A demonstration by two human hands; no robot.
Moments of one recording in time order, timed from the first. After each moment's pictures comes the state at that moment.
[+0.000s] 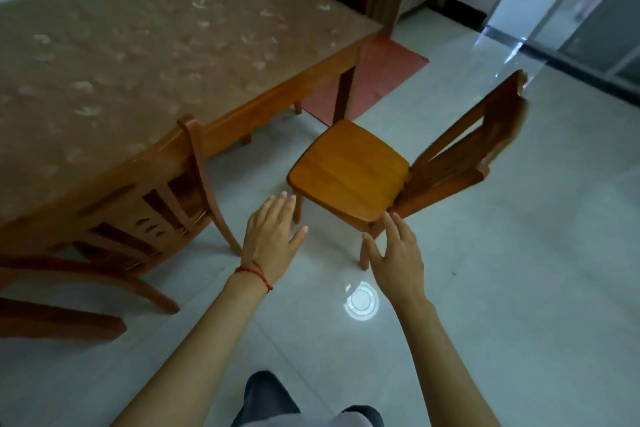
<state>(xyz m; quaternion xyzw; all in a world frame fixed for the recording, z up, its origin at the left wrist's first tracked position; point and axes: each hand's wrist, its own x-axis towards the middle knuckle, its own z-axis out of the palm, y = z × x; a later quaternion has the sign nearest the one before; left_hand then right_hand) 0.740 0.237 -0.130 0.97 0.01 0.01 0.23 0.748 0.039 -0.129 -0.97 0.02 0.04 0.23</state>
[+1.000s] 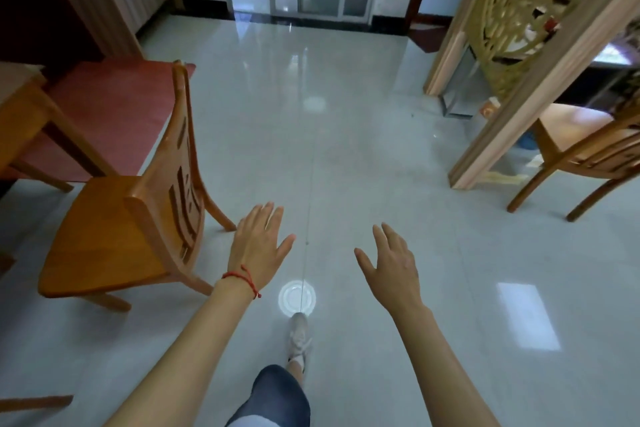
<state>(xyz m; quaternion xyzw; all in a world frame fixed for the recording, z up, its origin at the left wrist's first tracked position) 0.784 -0.222 -0.144 0.93 -0.33 -0.07 0.15 0.640 -0.396 -0.145 -0.93 0.29 -0.03 0.21</state>
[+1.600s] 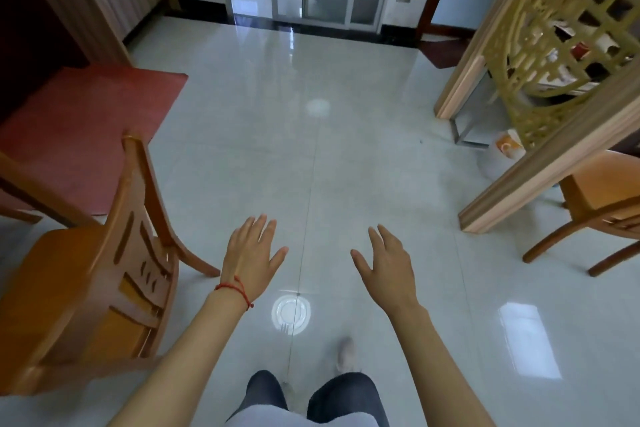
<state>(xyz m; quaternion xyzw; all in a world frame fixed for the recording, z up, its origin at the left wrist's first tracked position) 0.993 -0.359 -0.161 0.94 -0.30 -0.08 0.16 0.866 -0.550 -0.145 -0.93 0.28 0.01 0.22</state>
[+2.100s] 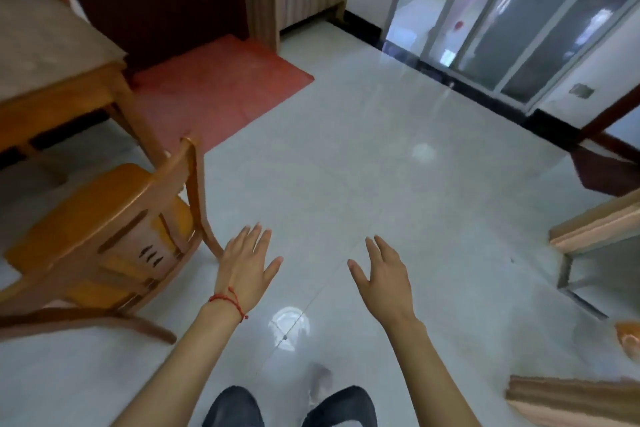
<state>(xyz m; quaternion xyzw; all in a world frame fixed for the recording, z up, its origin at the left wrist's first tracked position) 1.081 -0.427 -0.166 0.98 0.00 -0.06 0.19 1.079 -0.657 -0.137 -0.97 0.01 0.09 0.21</state>
